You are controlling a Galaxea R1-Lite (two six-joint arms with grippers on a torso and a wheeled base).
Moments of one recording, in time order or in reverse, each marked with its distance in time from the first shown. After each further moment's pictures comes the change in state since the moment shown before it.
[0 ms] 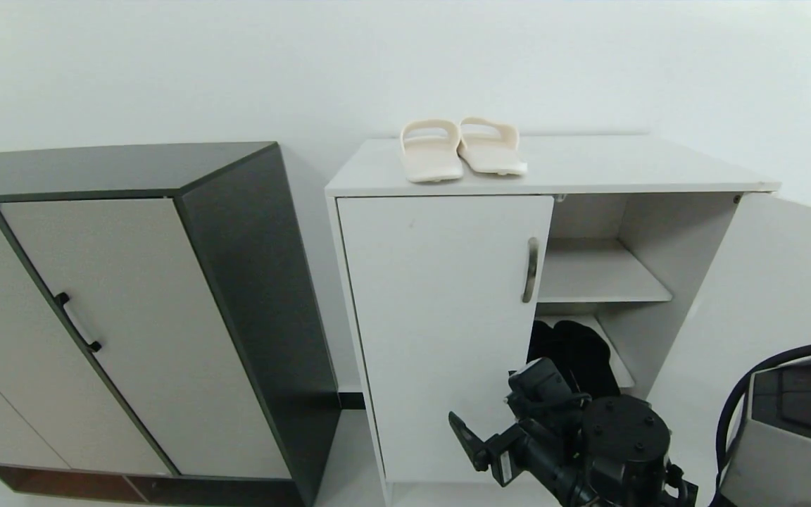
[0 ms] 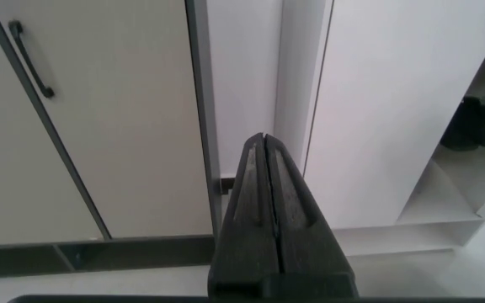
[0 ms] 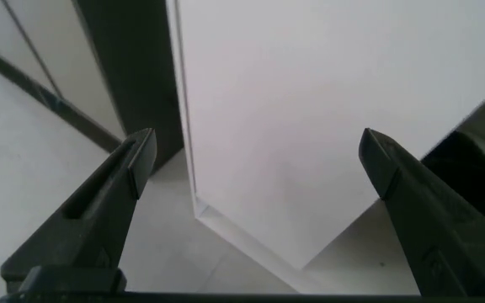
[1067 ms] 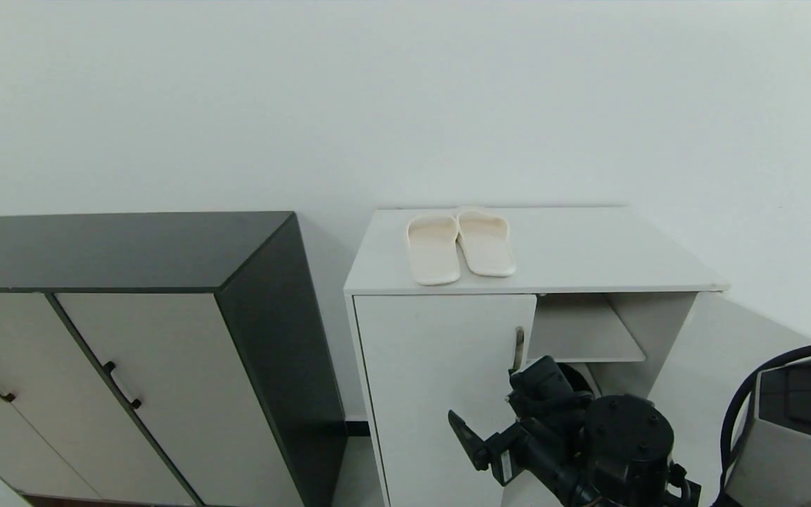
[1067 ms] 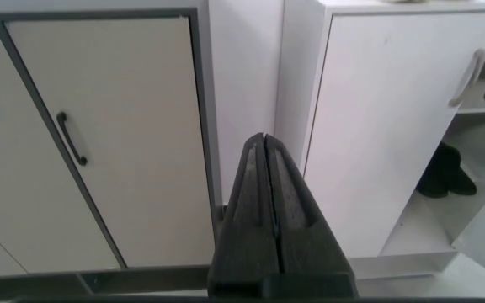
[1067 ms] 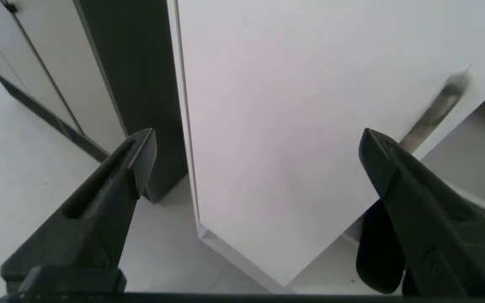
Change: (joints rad) left arm 0.000 0.000 0.000 0.000 0.003 -0.001; right arm 0.000 -0.011 0.002 -0.001 0.000 0.001
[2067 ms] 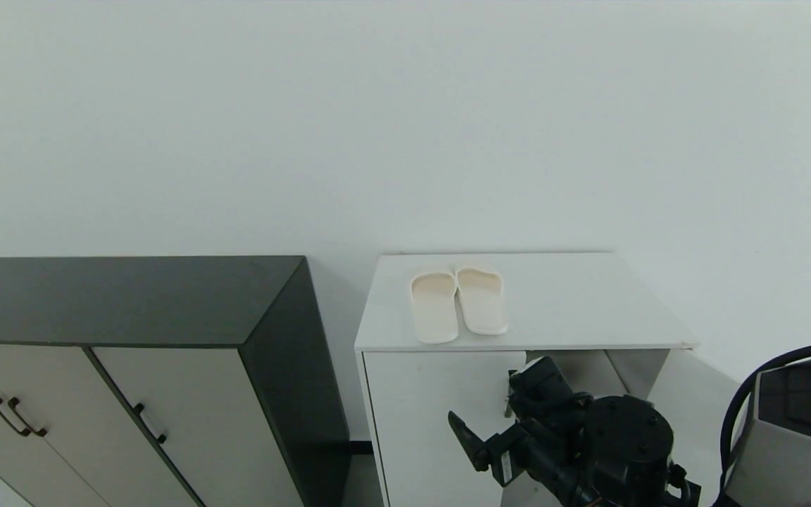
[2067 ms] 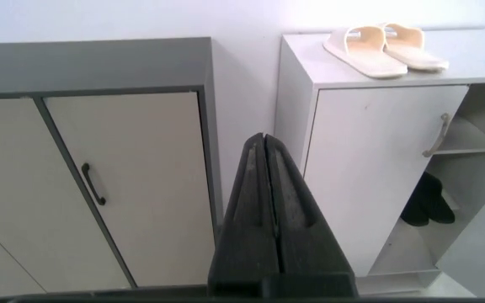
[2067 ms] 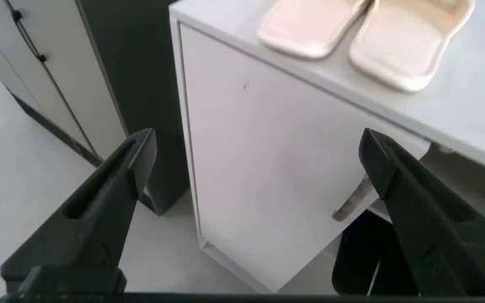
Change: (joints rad) left arm 0.000 0.000 0.000 0.000 0.000 0.001; right arm -0.001 0.001 0.001 0.001 0.000 0.002
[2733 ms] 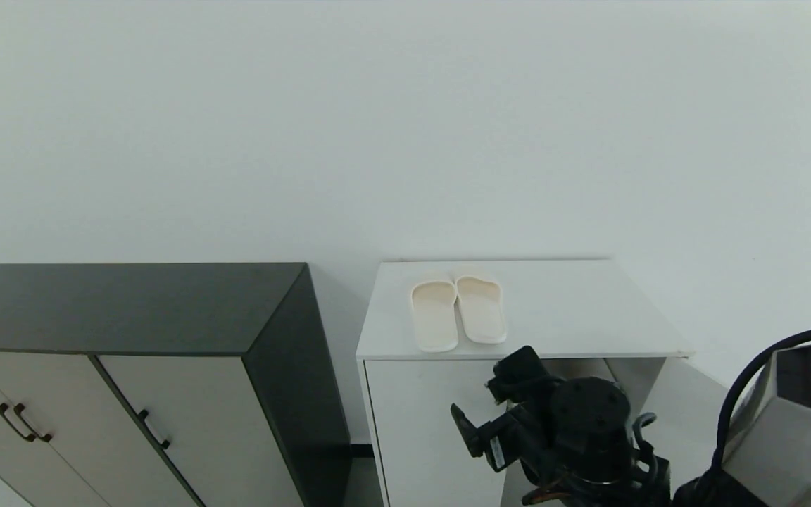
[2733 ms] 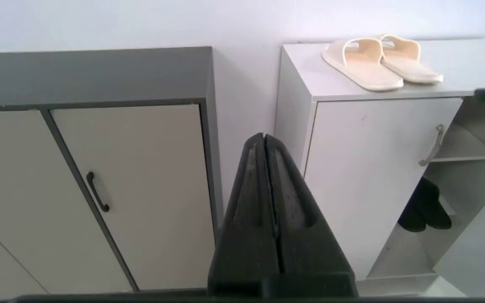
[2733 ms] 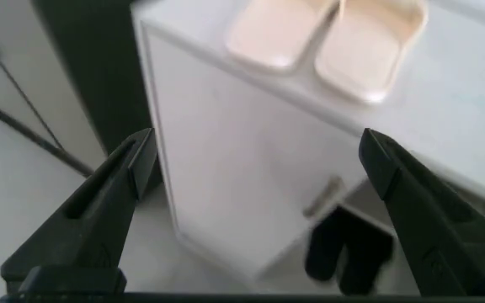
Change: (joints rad) left arm 0.000 0.001 0.000 0.000 0.001 0.000; right arm 0.000 -0.028 -0.141 0.300 -0.118 -0.013
